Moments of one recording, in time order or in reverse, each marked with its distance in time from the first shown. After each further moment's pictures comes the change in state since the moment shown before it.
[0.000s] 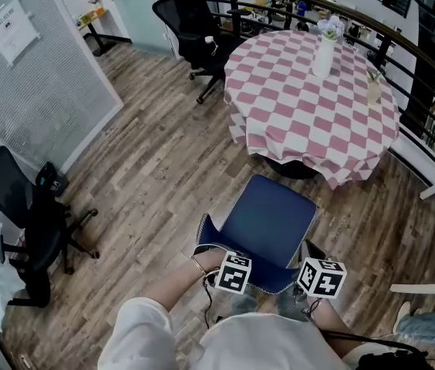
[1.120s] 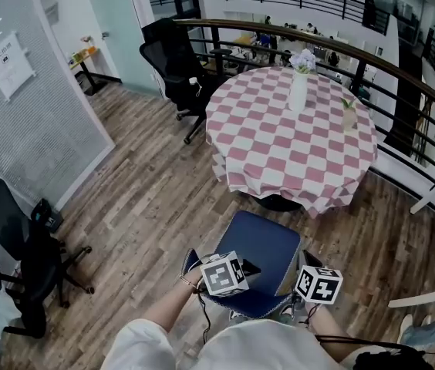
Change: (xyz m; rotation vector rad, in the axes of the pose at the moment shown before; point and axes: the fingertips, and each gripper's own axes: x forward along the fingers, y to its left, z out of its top) left arm -0.121 0.096 0.094 -0.325 -0.464 0.269; right arm -0.012 -0.050 0.059 0.036 -0.101 -0.033
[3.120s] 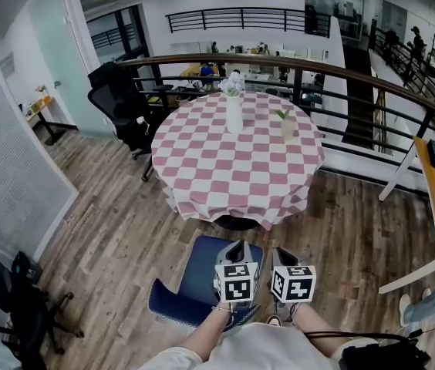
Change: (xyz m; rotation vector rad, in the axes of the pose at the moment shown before) left arm 0.012 0.087 0.141 -0.576 -0.521 0.777; right arm -0.040 -0.061 0.052 -0.044 -0.165 -0.049
